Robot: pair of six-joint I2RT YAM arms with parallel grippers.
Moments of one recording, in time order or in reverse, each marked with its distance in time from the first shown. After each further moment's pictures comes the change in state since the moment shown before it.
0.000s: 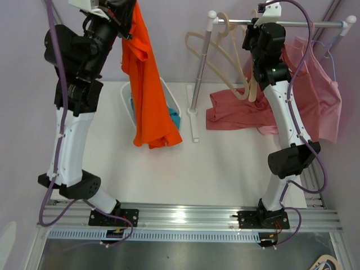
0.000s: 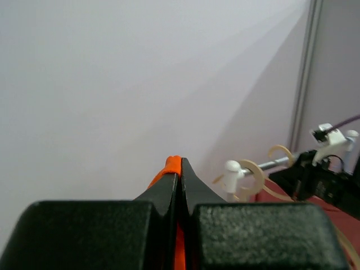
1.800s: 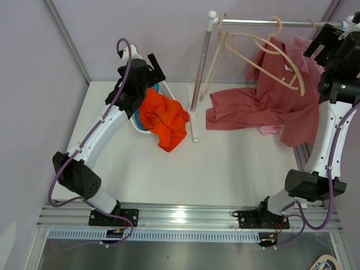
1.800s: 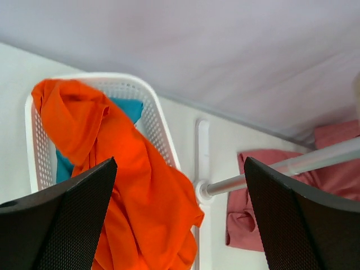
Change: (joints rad) left arm -0.006 0.047 -0.716 -0.065 -0.518 -0.496; right arm -0.489 -0.297 -0.103 -0.309 -0.110 0.130
